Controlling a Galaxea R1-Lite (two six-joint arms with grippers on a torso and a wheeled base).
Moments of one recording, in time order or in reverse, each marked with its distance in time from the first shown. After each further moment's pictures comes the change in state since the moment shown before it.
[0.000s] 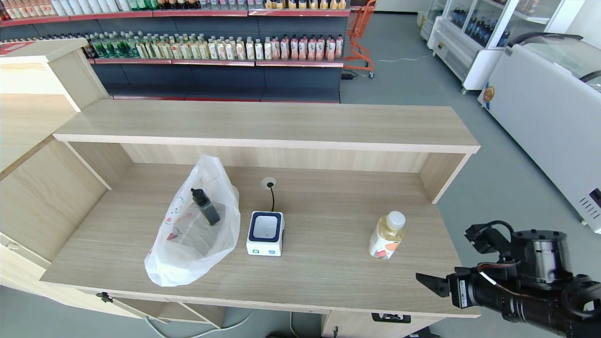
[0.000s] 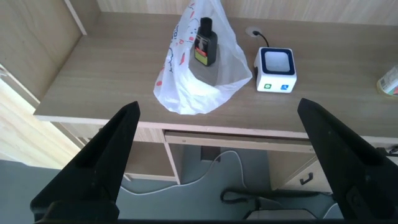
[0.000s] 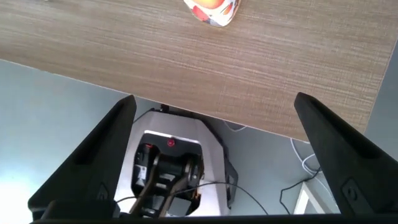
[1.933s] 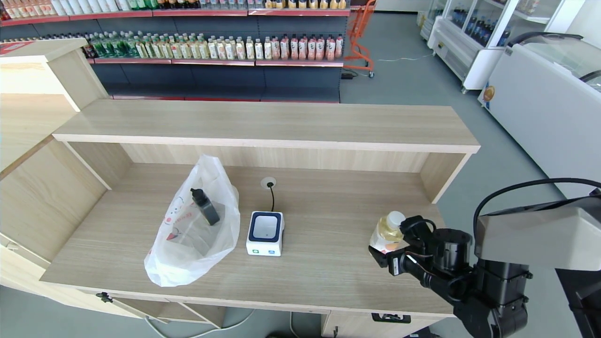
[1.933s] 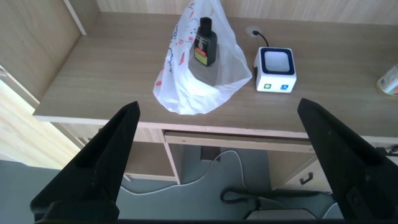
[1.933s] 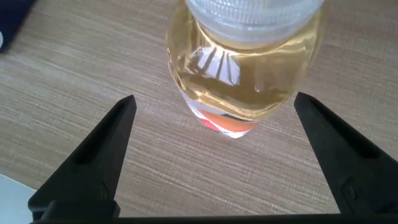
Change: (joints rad) left arm 0.000 0.000 0.000 0.000 0.000 0.000; right arm 0.102 0.613 -0.305 -0.588 -0.105 -0.120
